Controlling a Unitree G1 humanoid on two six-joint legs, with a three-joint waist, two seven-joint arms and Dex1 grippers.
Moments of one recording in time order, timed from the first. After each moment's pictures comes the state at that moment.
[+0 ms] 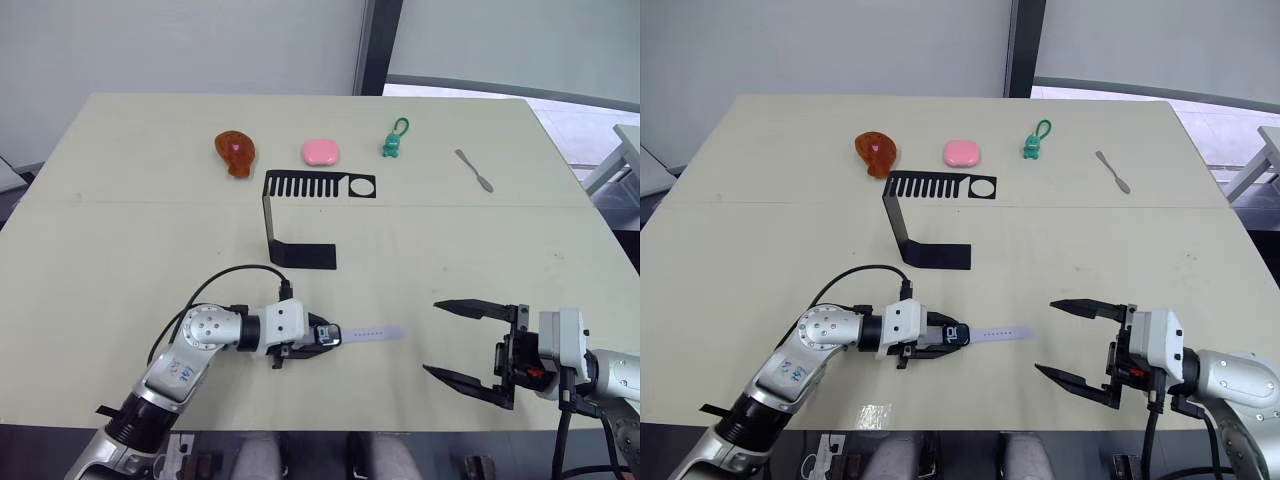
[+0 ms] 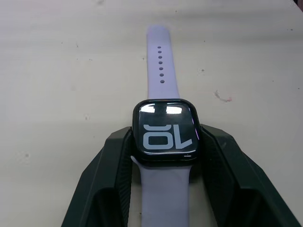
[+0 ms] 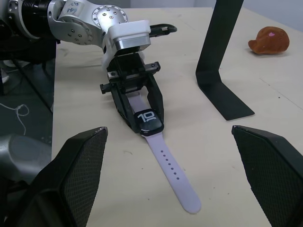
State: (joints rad) left arm -0.27 0.51 -0.31 -0.18 -0.08 0.18 -0.94; right arm 0.25 -0.80 -0.28 -0.51 0.63 0.07 1.12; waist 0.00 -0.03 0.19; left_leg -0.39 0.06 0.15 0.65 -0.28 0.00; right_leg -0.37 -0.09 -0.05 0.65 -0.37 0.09
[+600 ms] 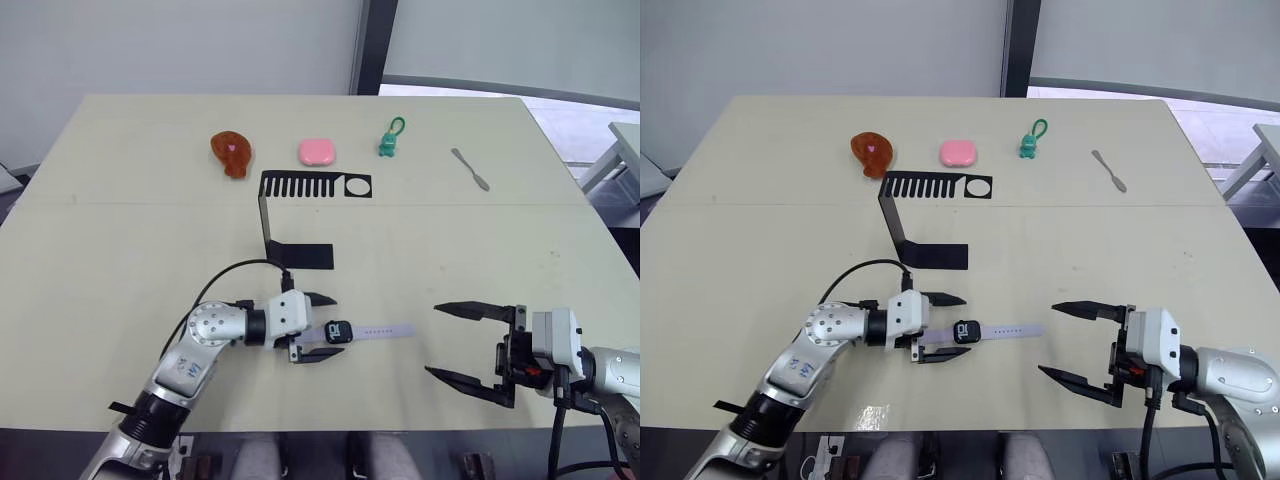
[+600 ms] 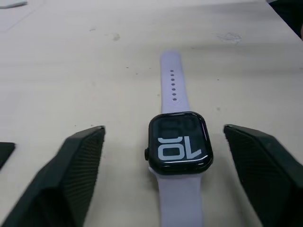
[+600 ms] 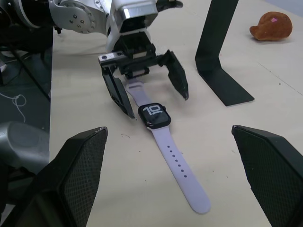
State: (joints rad) left arm -0.27 0.50 -0.23 -0.14 -0.17 0.09 -0.98; right arm 0.23 -0.80 -0.28 -0.47 0.59 0.07 1.15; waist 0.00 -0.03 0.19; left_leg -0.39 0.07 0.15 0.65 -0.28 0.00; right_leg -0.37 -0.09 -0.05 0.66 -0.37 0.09
